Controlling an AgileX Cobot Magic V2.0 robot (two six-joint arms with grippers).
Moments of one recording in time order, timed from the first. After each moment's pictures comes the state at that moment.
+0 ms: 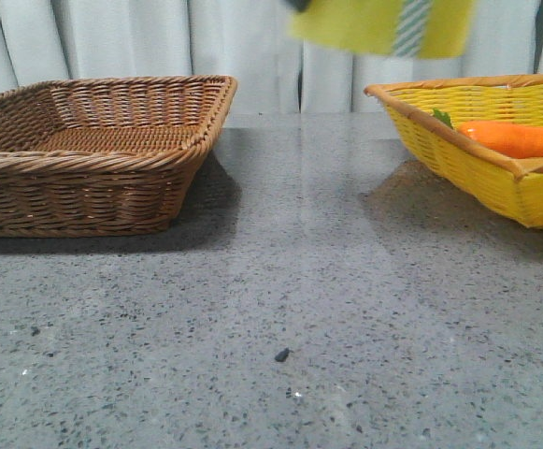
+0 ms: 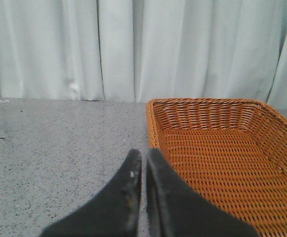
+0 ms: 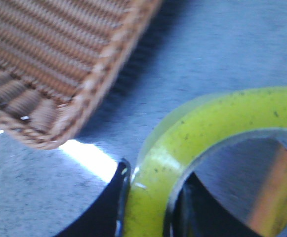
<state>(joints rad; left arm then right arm) -0.08 0.36 -0.31 -0.05 0.06 -0.03 0.62 1.60 -1.65 0.06 1.16 0.01</state>
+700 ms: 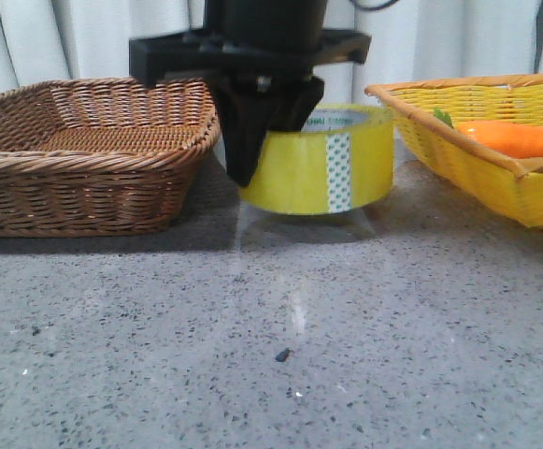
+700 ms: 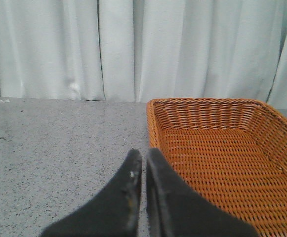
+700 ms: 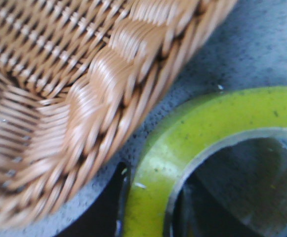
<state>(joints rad) -0.08 0.36 -0.31 -0.05 0.06 -0.03 0.69 1.86 -1.65 0.02 1.12 0.01</state>
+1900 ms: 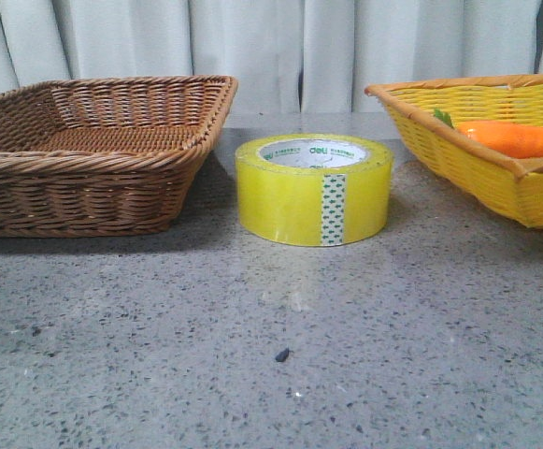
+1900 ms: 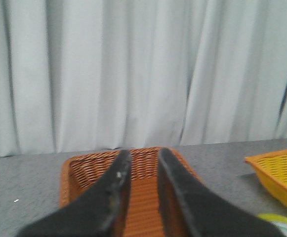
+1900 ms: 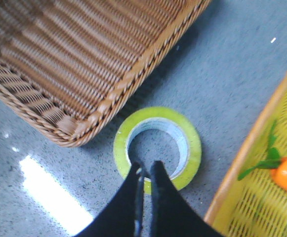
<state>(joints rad) -0.37 0.54 -0.62 -0.08 0.10 -0.03 0.69 1.36 -1.65 -0.07 1.15 0.02</state>
